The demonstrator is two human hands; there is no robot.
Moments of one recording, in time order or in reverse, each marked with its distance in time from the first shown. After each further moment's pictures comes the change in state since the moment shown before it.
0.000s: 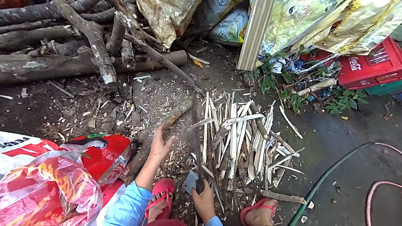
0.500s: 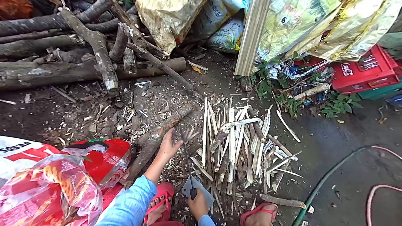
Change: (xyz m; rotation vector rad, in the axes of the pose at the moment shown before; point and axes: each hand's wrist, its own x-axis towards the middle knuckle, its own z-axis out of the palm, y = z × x) left_hand 0.018 0.002 0.022 0.081 -0.214 -0.095; right_hand 0.039 0.048 0.031 -0.320 -0.212 0.207
